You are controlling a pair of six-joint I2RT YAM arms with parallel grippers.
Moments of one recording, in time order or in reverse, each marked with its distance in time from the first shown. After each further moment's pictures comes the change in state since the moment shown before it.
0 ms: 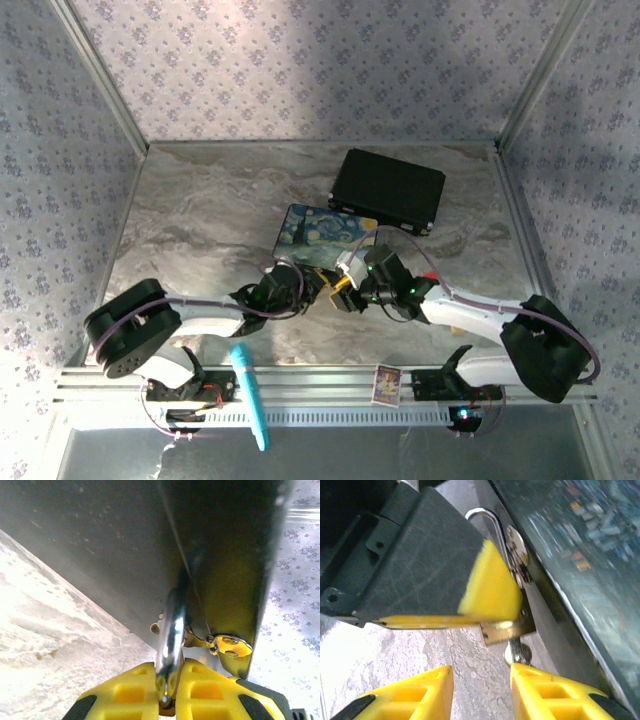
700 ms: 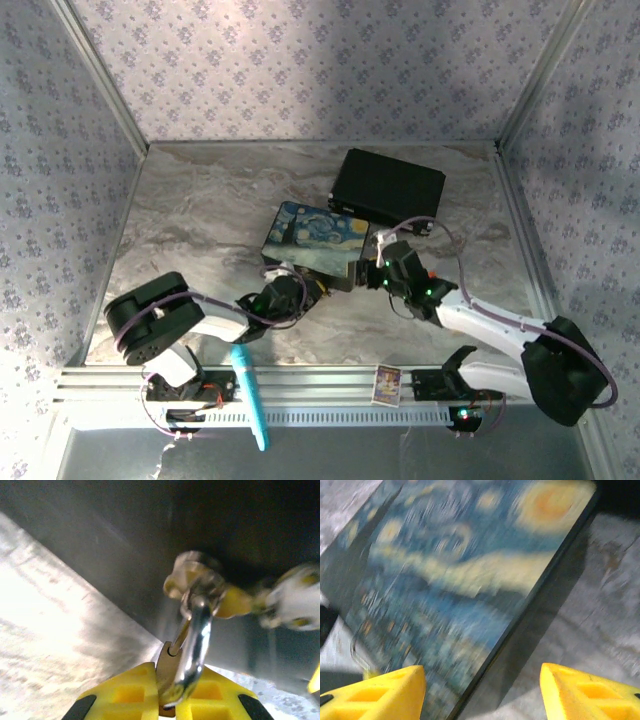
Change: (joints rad) left arm -0.026 0.111 -0.063 0.128 -0.072 0.172; right arm -0.091 -0.114 0.028 -0.040 0.341 0.475
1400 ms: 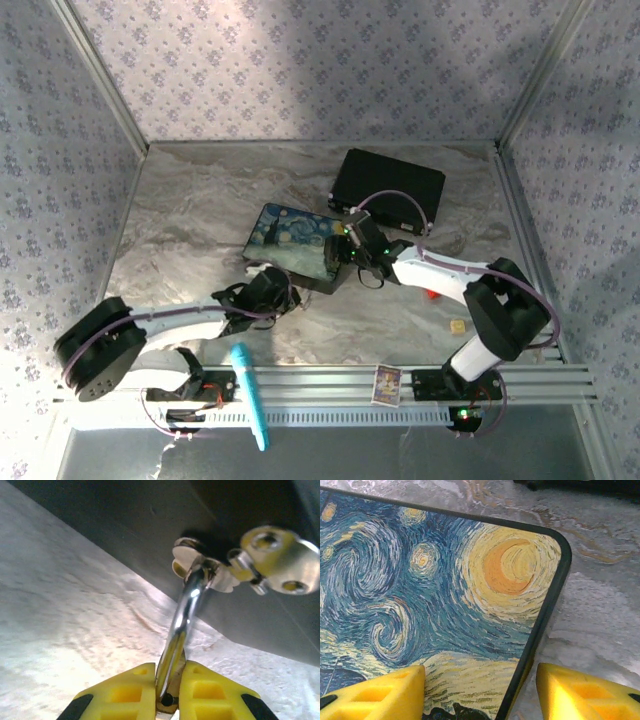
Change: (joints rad) left arm 0.087 -0.315 0.081 -0.709 0.011 0.235; right arm 0.042 0.411 0.358 -0.138 0.051 0.152
